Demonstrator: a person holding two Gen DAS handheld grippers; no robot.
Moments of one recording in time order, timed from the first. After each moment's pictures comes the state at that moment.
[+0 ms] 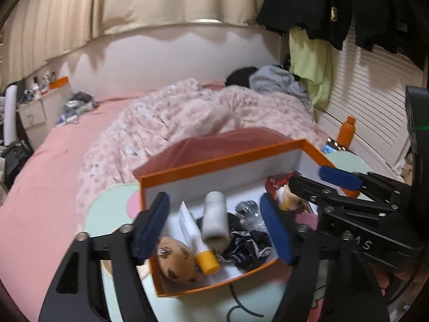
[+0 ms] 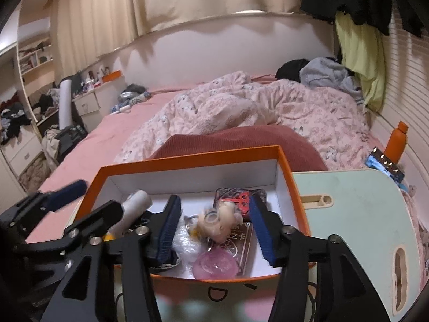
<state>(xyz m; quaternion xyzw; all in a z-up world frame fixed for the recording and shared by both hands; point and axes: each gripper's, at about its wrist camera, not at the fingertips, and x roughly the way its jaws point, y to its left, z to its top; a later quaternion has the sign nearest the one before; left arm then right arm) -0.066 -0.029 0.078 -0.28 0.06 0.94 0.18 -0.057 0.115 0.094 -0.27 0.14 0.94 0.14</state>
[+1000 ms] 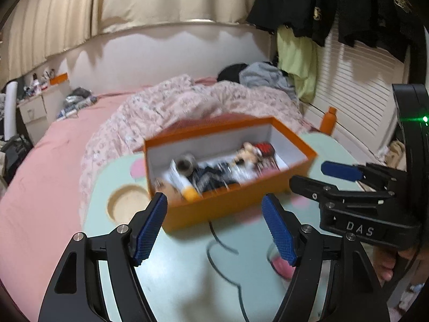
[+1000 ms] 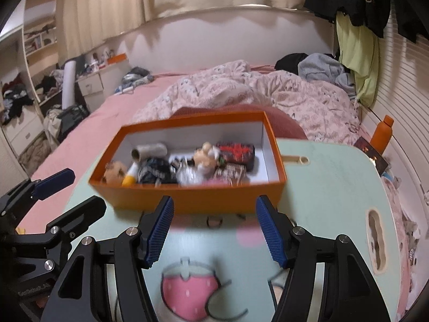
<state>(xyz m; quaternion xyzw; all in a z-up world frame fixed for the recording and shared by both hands) 0.015 -0.044 0.072 -0.32 0.06 0.92 0.21 0.017 0.080 0.089 -0.33 0.12 0.93 0.13</state>
